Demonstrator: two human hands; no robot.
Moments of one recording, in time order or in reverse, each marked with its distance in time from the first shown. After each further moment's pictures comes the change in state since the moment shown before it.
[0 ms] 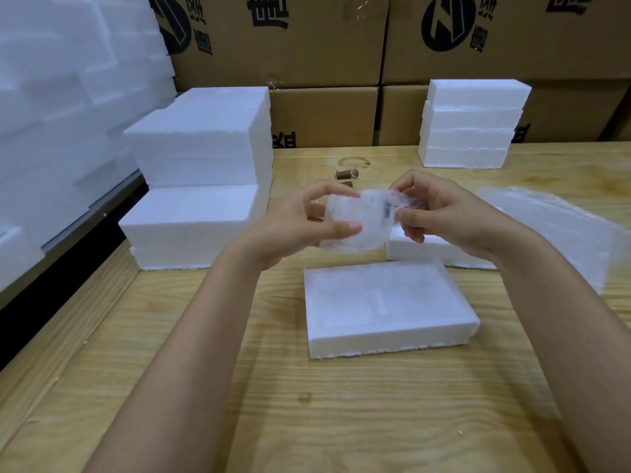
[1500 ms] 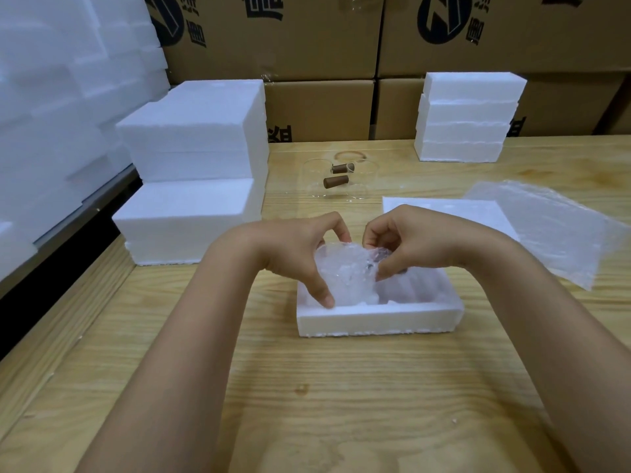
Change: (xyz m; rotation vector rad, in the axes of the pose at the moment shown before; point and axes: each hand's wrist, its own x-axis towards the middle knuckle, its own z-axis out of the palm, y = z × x) left_hand -0.008 0.012 0.002 0.867 -0.340 -0.260; right_hand -0.004 -0.005 0.025 -0.364 -0.329 0.193
